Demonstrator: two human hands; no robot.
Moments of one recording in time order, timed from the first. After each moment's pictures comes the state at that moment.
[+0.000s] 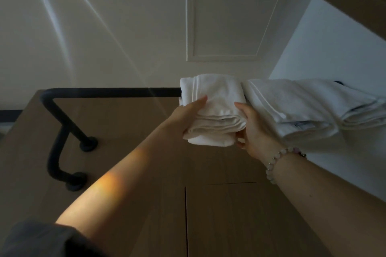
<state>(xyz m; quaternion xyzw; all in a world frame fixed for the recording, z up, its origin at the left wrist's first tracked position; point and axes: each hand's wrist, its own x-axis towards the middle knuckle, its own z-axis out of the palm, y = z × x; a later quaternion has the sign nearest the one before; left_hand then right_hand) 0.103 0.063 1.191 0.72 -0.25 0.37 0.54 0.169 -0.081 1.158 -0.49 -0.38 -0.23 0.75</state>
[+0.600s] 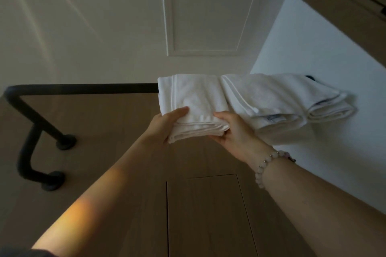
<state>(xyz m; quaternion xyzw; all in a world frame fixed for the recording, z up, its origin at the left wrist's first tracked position) 0.136 0.067 1.173 0.68 -0.30 0.35 0.57 0.182 -0.101 1.141 -0.40 -0.45 -0.11 0.79</state>
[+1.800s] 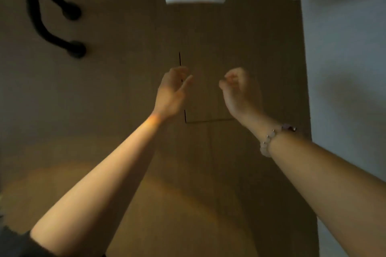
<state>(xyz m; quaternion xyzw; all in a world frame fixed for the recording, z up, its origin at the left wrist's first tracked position) 0.160 0.086 0.945 0.78 -0.10 0.53 0.32 0.199 -0.064 0.932 -0.68 -0.29 -0.38 0.56</state>
